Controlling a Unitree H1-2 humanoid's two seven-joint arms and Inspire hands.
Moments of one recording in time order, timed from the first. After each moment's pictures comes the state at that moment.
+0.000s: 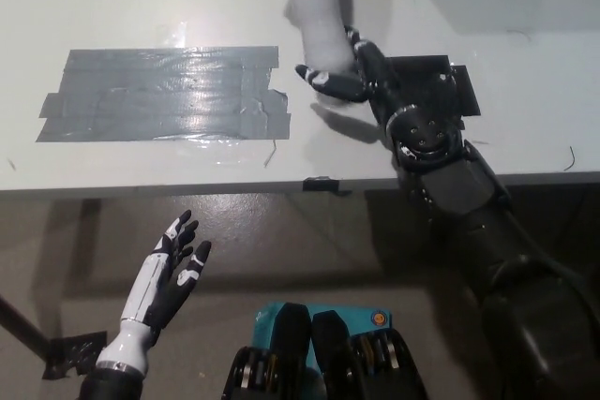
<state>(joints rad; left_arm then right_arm) -0.16 0.15 -0.04 0.26 0.11 -0.18 -0.04 -1.08 0.03 0.05 1.12 -0.09 -0.09 -0.02</state>
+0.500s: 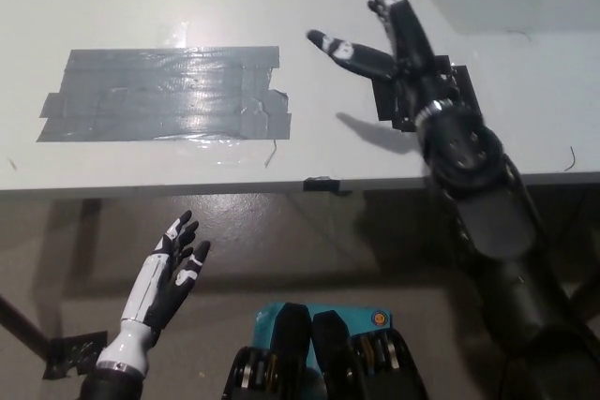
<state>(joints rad) -0.16 0.15 -0.04 0.26 0.11 -0.18 -0.04 -0.85 -0.01 0.05 0.56 -0.10 -0.06 -0.01</state>
